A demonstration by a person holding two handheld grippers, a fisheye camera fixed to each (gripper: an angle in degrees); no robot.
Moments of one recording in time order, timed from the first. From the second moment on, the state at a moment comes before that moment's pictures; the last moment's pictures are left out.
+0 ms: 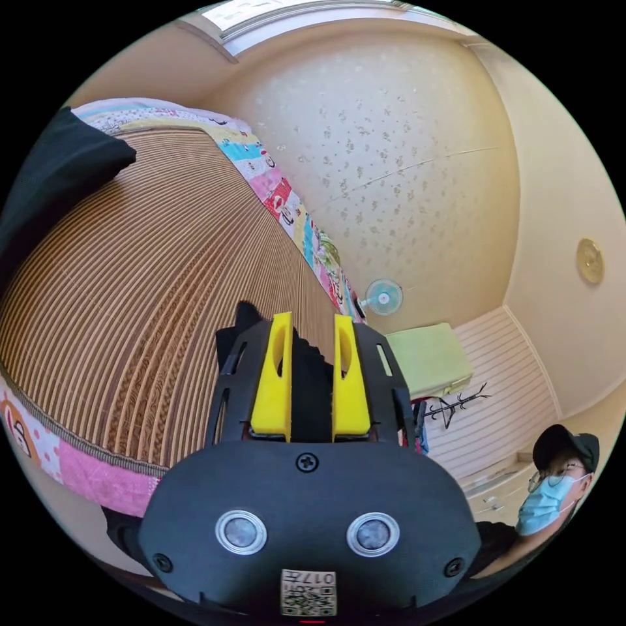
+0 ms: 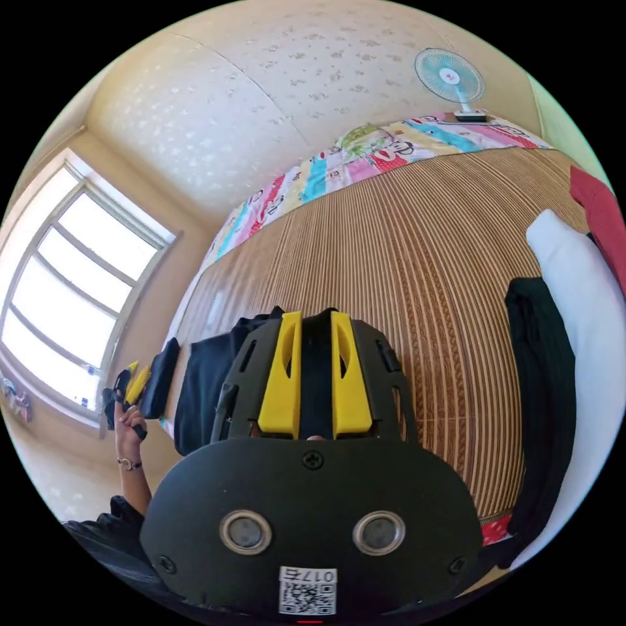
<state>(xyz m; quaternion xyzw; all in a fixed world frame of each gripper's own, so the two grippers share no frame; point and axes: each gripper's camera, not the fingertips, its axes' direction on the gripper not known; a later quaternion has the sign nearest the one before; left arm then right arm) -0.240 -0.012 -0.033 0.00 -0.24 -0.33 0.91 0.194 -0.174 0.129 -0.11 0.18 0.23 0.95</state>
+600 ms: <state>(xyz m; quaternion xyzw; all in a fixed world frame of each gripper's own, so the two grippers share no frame) -0.149 0.150 -0.015 0.00 -0.28 -0.48 0.83 0.039 -0.026 0.218 -0.19 0.27 0.06 0.94</state>
